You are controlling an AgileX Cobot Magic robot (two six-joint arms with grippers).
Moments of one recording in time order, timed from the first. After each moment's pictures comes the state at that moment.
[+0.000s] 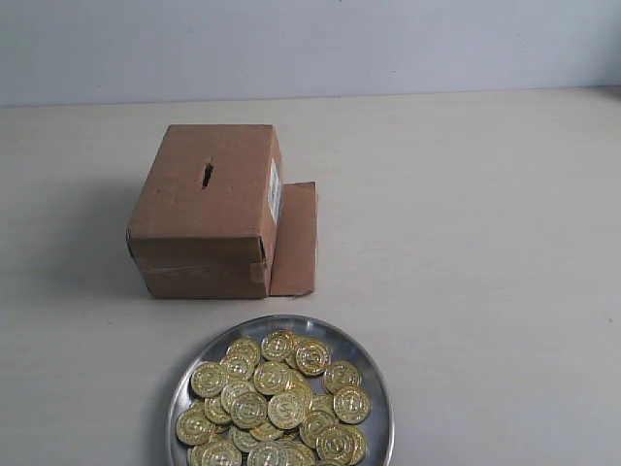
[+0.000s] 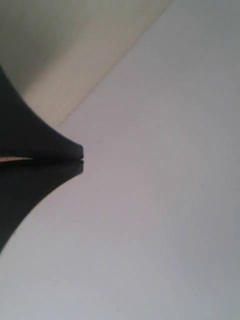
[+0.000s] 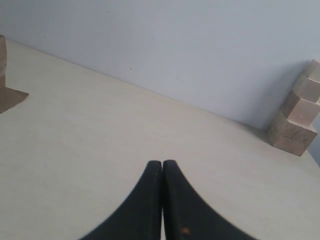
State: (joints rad) left arm 0.00 0.00 0.00 0.10 -0.02 -0.95; right arm -0.04 0.00 0.00 0.13 0.27 -0.47
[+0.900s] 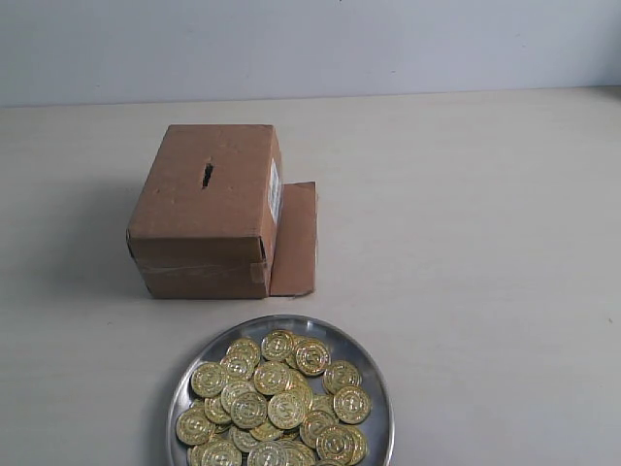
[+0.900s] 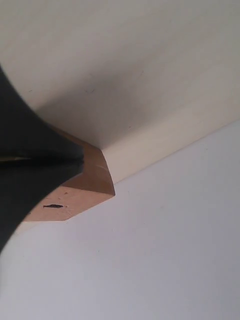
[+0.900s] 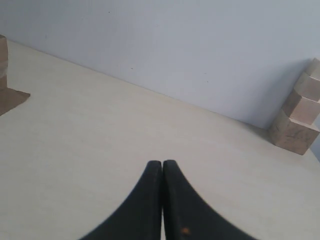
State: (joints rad) left arm 0.00 0.00 0.00 -0.14 0.34 -0.95; right arm -0.04 0.00 0.00 0.14 0.27 -0.47
